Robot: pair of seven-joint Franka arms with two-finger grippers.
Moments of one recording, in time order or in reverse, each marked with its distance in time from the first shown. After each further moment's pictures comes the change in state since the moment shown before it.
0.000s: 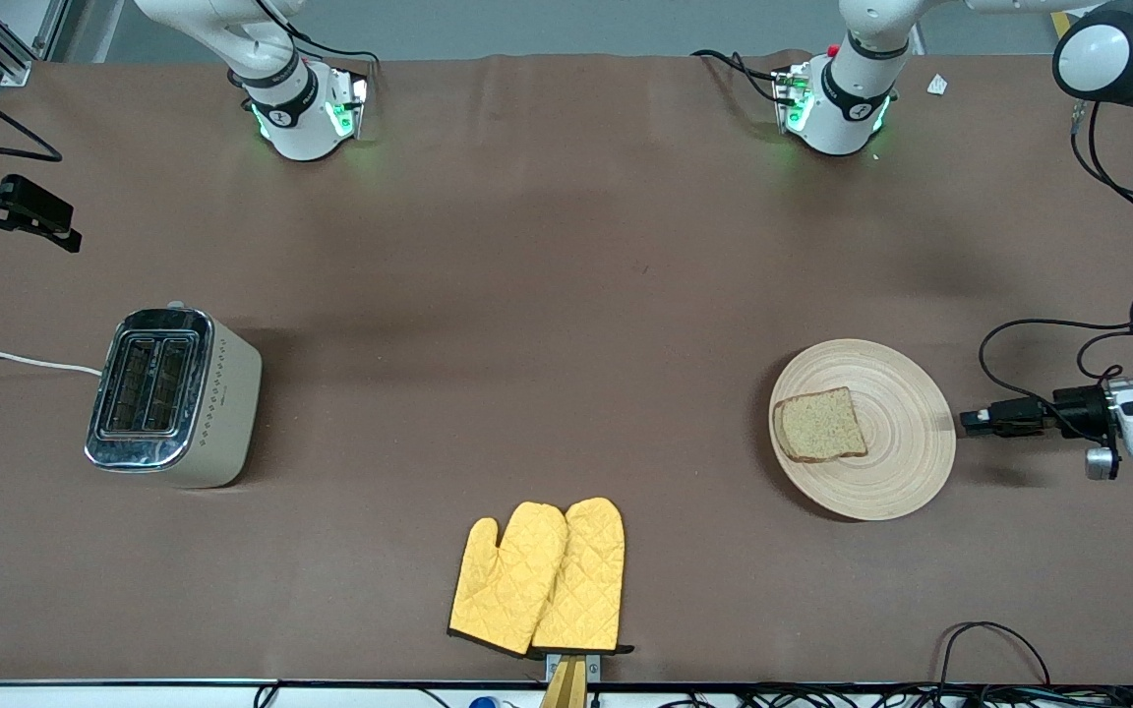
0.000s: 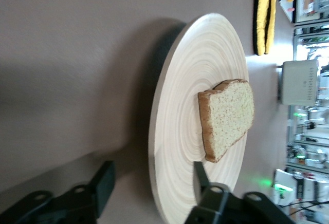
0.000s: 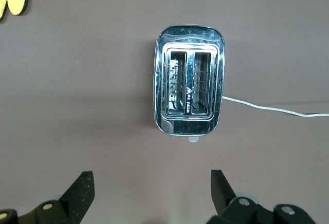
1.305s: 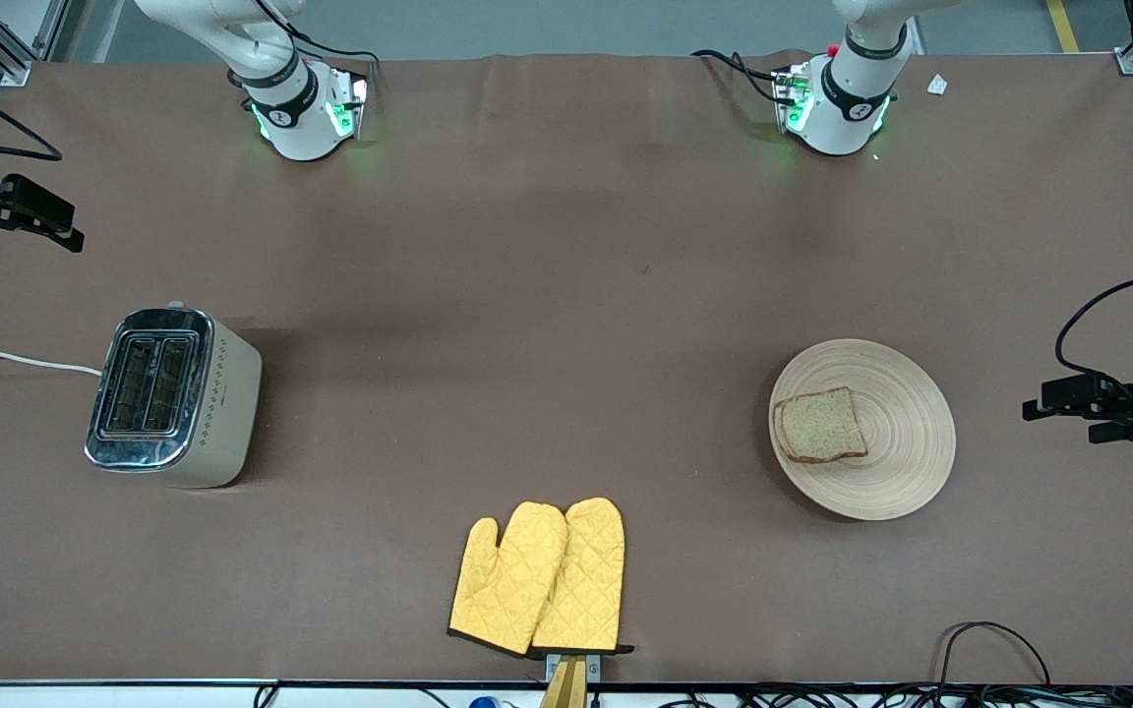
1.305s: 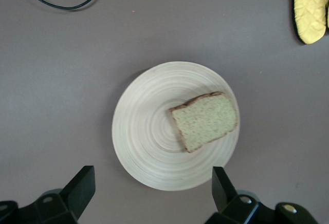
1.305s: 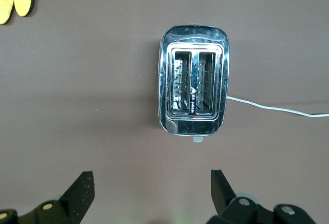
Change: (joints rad) left arm -0.351 -0.438 -0.010 0.136 0.519 -0.081 -0.511; right arm -0.001 0.000 -0.004 0.000 0.021 0.000 0.000
